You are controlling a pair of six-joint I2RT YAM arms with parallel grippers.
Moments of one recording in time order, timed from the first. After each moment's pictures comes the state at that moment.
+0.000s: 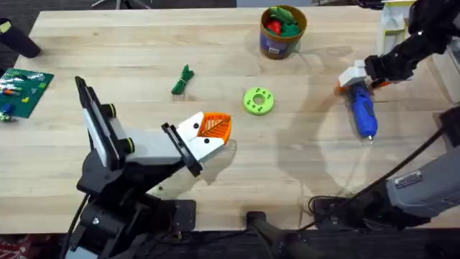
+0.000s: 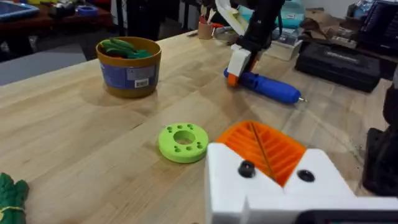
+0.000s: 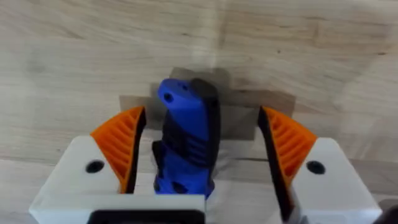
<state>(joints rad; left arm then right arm) -0.35 0.01 0.02 -0.08 0.60 -0.08 -0.33 1.90 1.34 -0.91 -0.08 -0.35</state>
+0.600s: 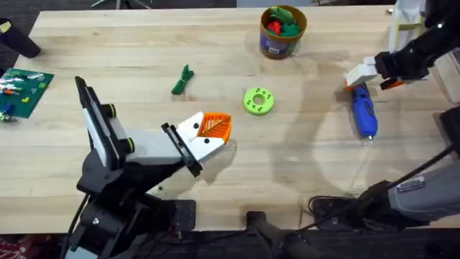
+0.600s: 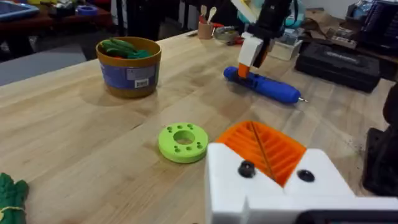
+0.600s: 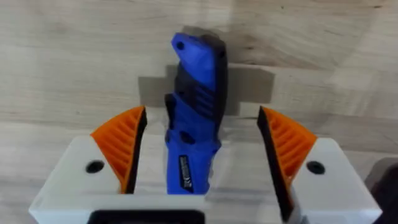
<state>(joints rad) -0.35 0.01 0.02 -0.08 0.60 -0.08 -0.33 1.77 1.32 -1.03 -0.07 -0.34</state>
